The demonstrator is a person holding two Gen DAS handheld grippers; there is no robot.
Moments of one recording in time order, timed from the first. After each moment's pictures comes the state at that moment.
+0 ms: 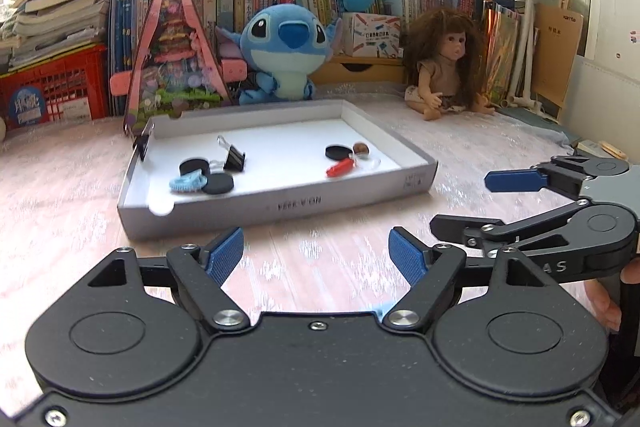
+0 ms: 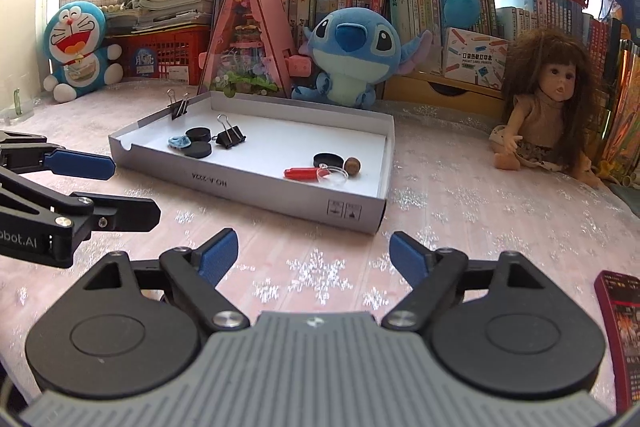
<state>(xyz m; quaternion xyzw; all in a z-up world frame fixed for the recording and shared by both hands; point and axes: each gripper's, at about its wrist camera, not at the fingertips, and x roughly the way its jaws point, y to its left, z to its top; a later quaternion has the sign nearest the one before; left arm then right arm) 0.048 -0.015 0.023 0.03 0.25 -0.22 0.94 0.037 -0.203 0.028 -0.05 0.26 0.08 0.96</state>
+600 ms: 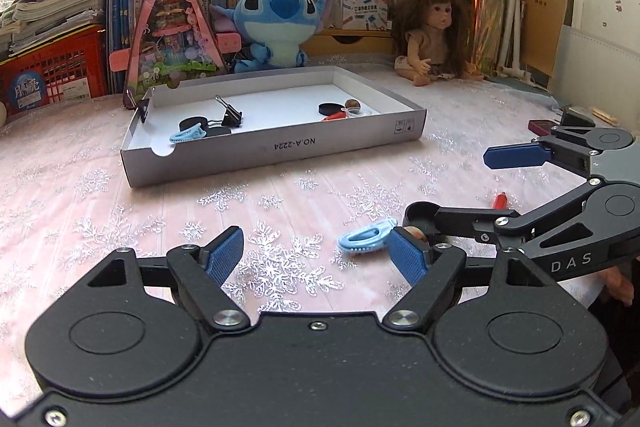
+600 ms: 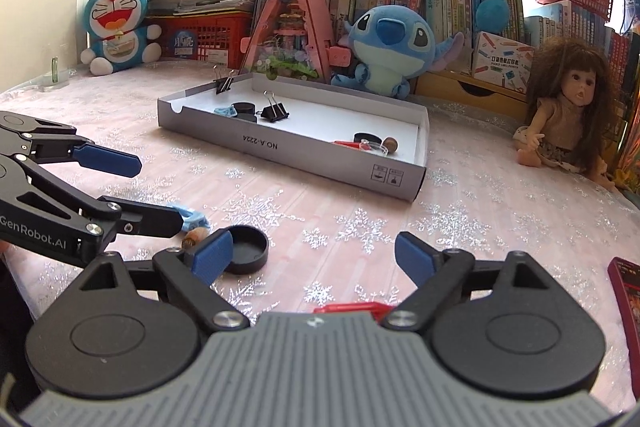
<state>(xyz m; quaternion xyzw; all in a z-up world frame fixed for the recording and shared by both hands) 0.017 -0.004 -0.008 0.05 0.27 -0.23 0.94 0.002 -0.187 0.011 -0.08 0.26 0.12 0.95</state>
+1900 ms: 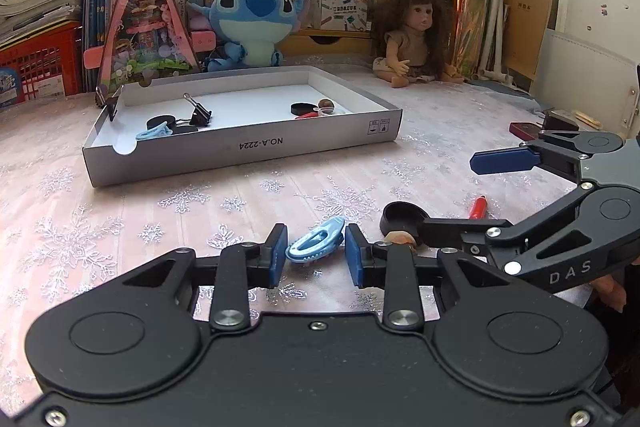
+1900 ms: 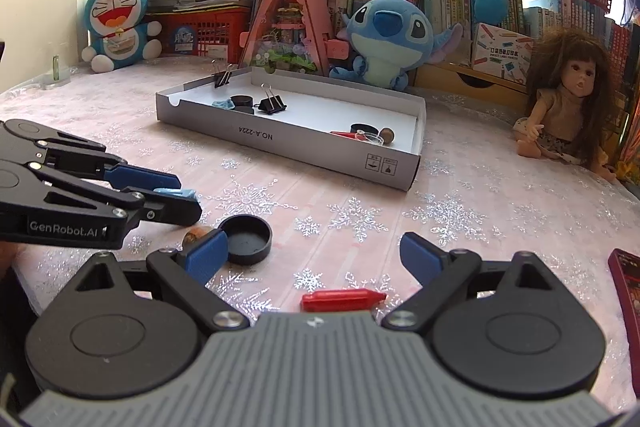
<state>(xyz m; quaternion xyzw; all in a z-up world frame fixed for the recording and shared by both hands) 0.024 -0.017 -0.016 0.04 0.26 -0.26 0.93 0.001 -0.196 0.011 -0.08 0.27 0.13 0.95</state>
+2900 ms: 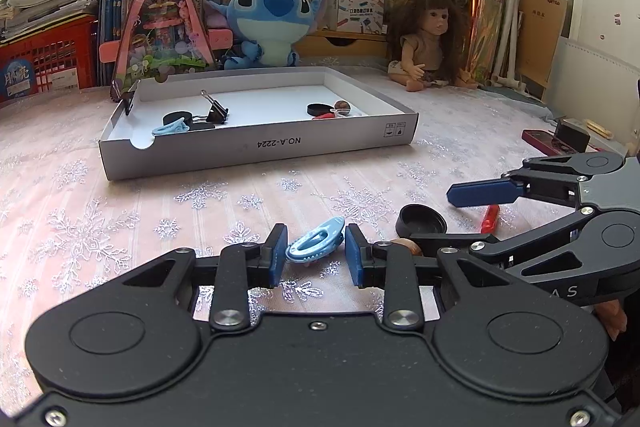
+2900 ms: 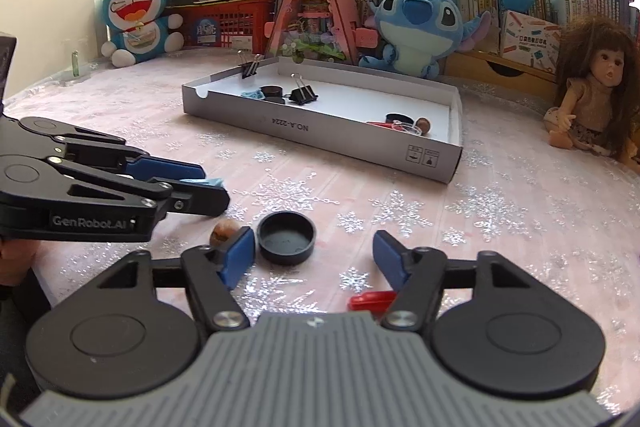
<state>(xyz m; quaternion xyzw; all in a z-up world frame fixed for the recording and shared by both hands) 0.025 -0.012 -0.015 0.03 0.26 -0.24 0.93 0.006 -0.182 0.005 -0.06 0.29 0.16 0.94</state>
